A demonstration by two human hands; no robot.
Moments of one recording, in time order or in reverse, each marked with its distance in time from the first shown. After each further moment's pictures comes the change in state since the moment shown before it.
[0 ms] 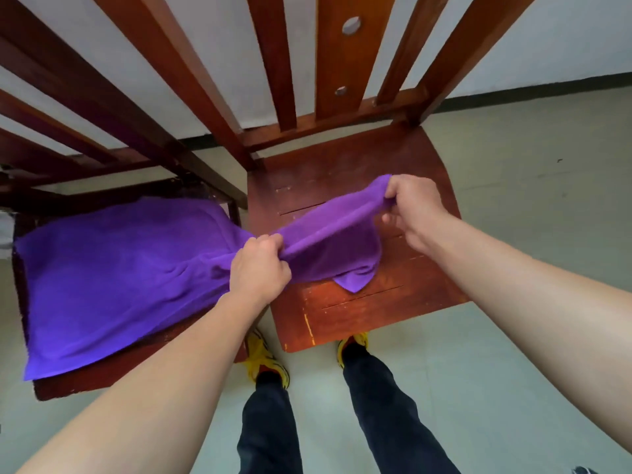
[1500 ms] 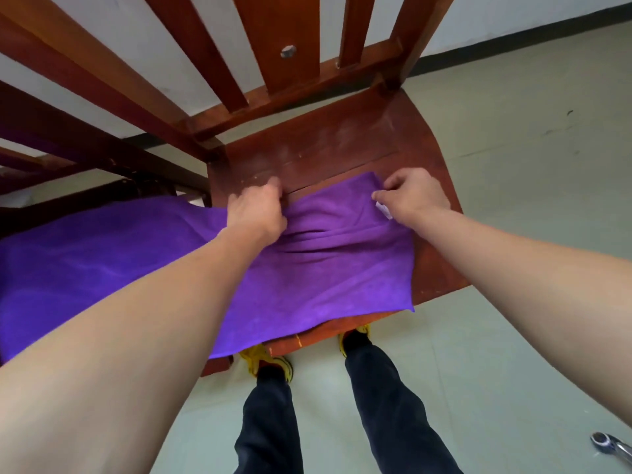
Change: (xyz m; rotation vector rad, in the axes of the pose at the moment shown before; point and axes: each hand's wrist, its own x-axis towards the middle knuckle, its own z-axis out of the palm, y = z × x) left_hand 0.094 0.044 0.017 0.259 -0.123 -0.003; right_hand 0.077 0.056 -0.048 -0.856 0.104 -0.143
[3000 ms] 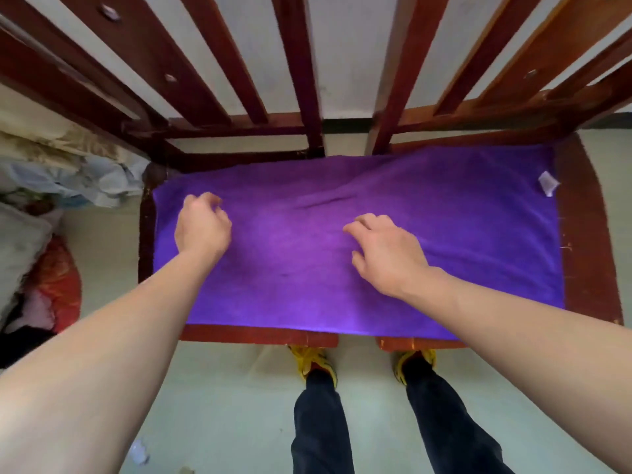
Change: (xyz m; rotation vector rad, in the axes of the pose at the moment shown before) left_hand -0.113 -0.284 -0.016 -0.428 0.429 -0.594; right_hand -0.170 -0.152 0.139 -0.569 -0.185 -0.887
